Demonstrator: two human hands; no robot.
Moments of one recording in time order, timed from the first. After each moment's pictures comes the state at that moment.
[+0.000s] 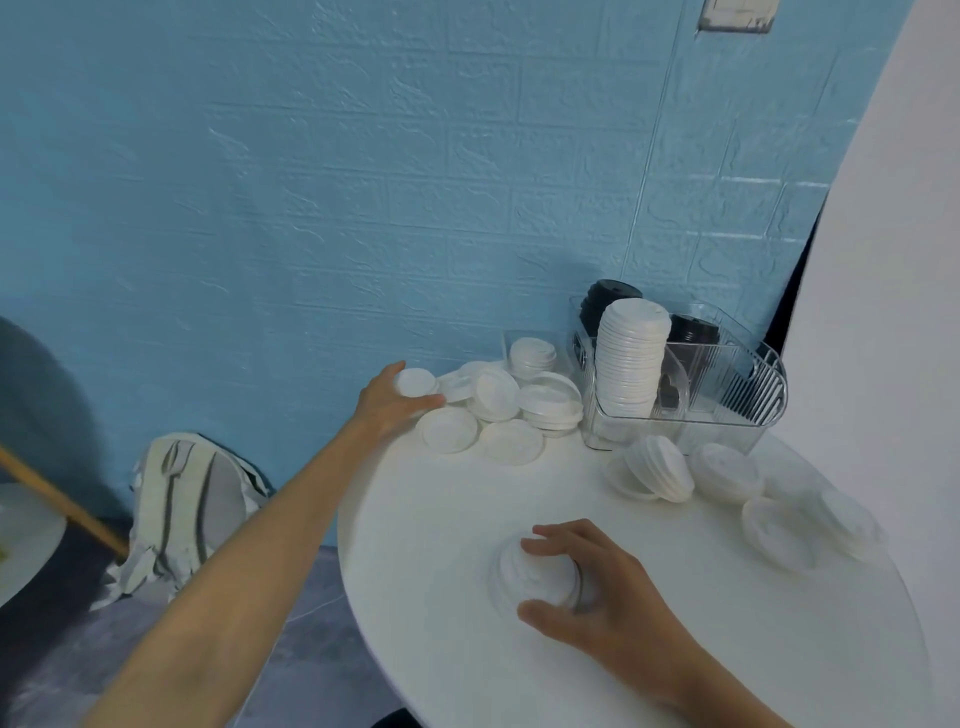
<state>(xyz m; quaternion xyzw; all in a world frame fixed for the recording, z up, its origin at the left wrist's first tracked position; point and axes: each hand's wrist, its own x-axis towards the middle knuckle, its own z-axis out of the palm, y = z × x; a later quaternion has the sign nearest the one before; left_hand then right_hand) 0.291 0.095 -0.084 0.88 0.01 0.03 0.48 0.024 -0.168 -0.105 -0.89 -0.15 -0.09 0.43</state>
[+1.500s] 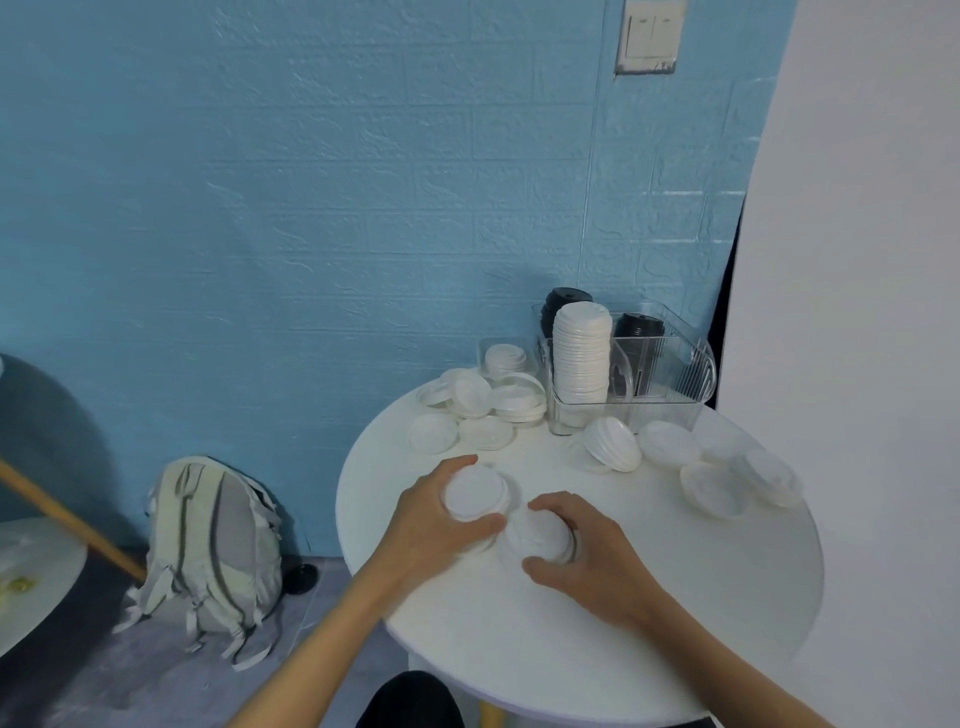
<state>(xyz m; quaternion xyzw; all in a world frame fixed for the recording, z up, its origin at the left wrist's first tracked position) 0.067 0.035 -0.084 0.87 -0.15 0.04 0.47 0.003 -0.186 -0.101 -0.88 -0.09 -0.10 0.46</state>
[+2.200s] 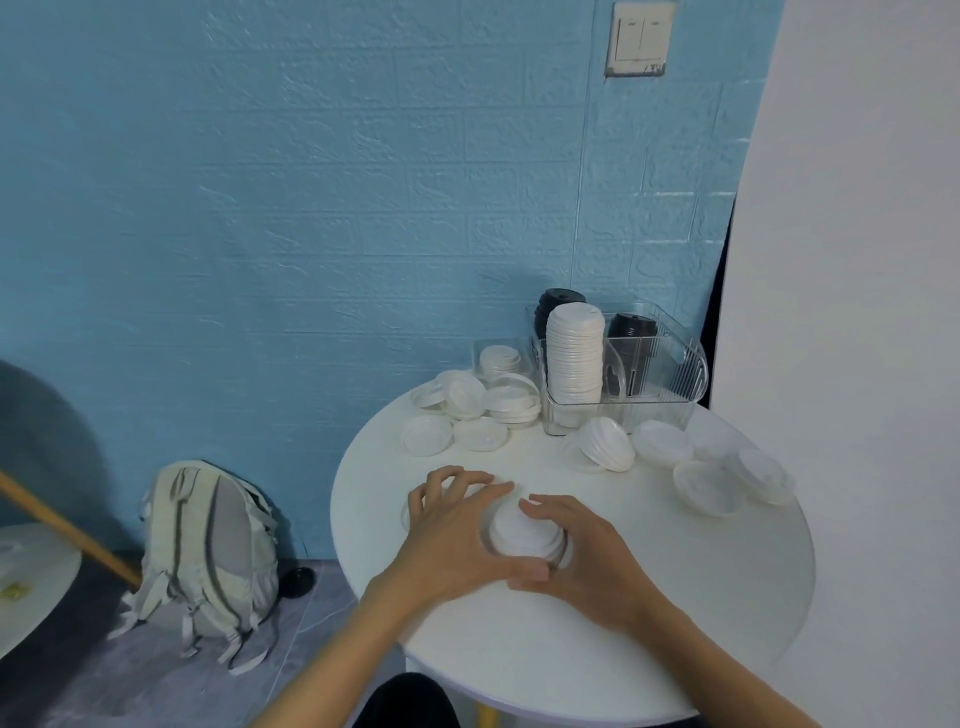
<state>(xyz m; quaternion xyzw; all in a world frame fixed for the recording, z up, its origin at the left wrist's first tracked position) 0.046 0.009 -0.072 0.95 -0.23 0.03 0.20 0.005 -0.190 -0.112 -0.88 -0.12 -0.12 0.44</state>
